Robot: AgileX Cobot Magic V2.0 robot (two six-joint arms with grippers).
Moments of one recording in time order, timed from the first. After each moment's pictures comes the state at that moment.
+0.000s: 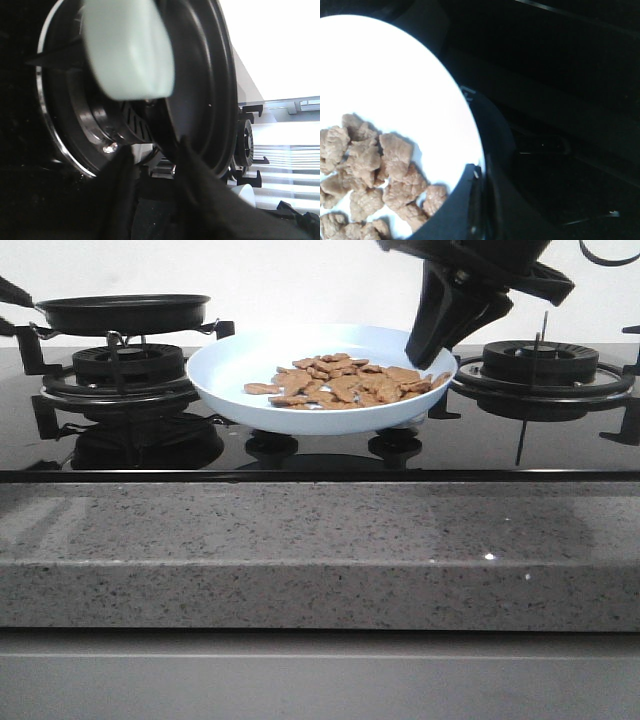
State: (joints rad) left arm 0.35 1.88 -1.40 -1.29 1.18 0.59; right arm 0.30 1.71 -1.45 0.38 0.84 -0.18
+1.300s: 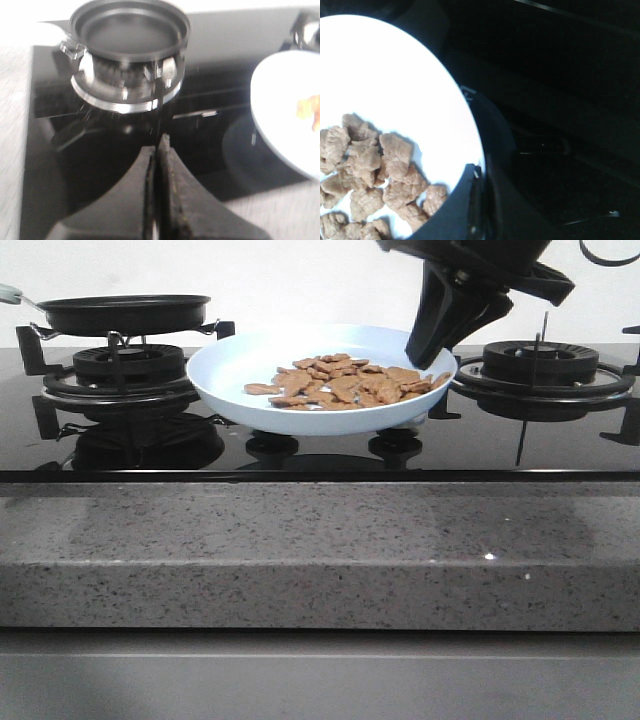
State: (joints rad) left arm -0.02 0.78 -0.71 -0.55 0.57 0.56; right arm 0.30 1.71 -1.45 0.38 0.84 -0.18
